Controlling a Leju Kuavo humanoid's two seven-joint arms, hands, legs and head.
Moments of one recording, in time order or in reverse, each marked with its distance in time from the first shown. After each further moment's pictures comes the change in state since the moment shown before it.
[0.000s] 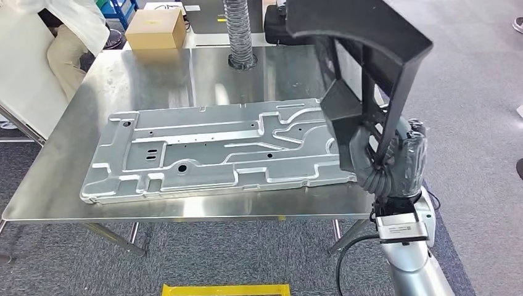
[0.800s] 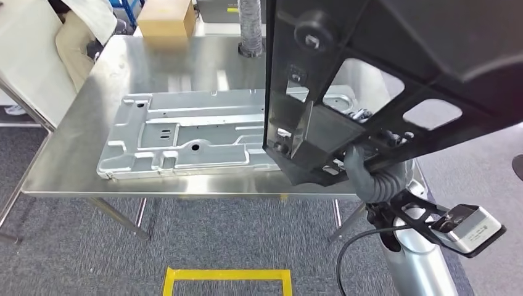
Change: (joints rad) left arm -0.003 0.005 -0.027 0.000 0.016 -0.016 -0.005; right arm -0.073 0.006 -0.001 0.041 -0.565 0.511 -0.176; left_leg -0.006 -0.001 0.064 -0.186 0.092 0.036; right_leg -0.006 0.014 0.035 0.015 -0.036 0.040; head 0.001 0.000
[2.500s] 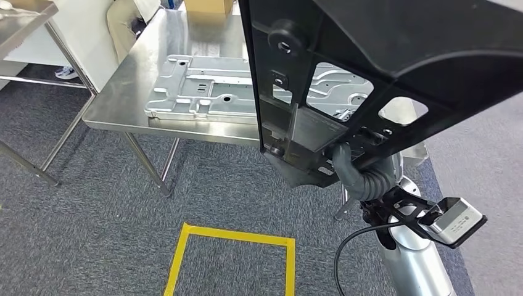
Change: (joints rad) left arm -0.001 -0.008 -0.004 0.000 0.028 -0.001 0.003; right arm -0.018 0.002 0.017 0.029 0.014 0.029 0.027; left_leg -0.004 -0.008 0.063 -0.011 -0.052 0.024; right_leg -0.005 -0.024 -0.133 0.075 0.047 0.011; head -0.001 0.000
